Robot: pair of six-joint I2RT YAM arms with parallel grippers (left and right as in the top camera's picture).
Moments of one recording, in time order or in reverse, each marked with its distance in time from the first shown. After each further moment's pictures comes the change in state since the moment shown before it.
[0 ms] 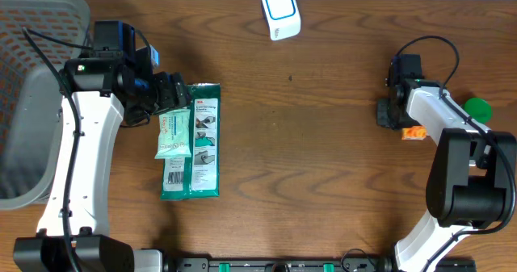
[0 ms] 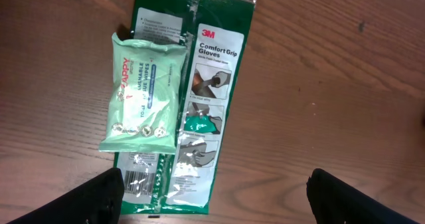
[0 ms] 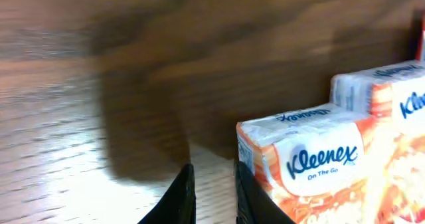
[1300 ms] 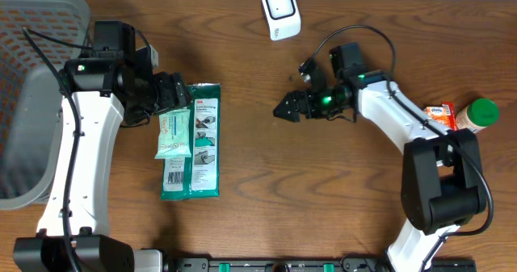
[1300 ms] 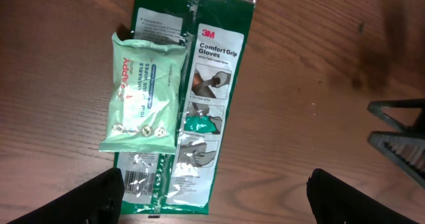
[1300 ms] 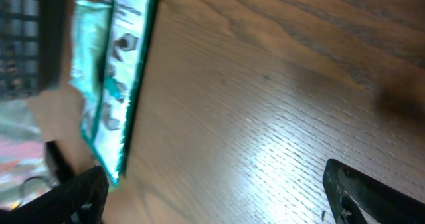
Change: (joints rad) left arm 0.000 0.000 0.000 0.000 0.000 0.000; right arm 0.330 0.000 0.101 0.046 -0.967 0.080
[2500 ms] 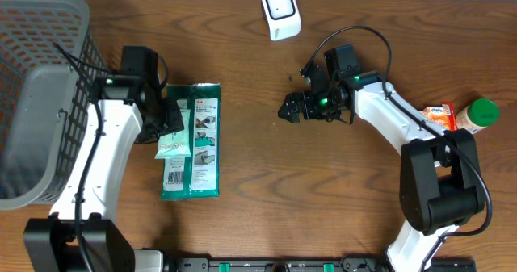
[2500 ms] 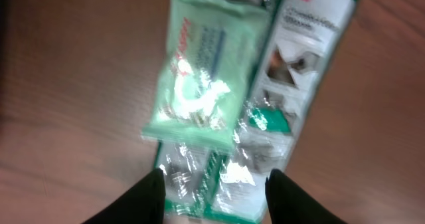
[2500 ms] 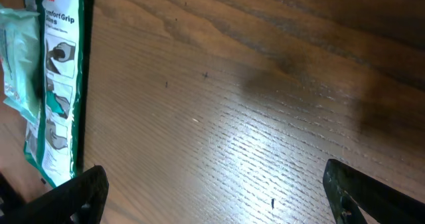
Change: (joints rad) left arm -0.051 0.002 -0.249 0.132 -0.230 -0.068; right arm 0.009 0.000 0.000 -0.014 0.169 0.036
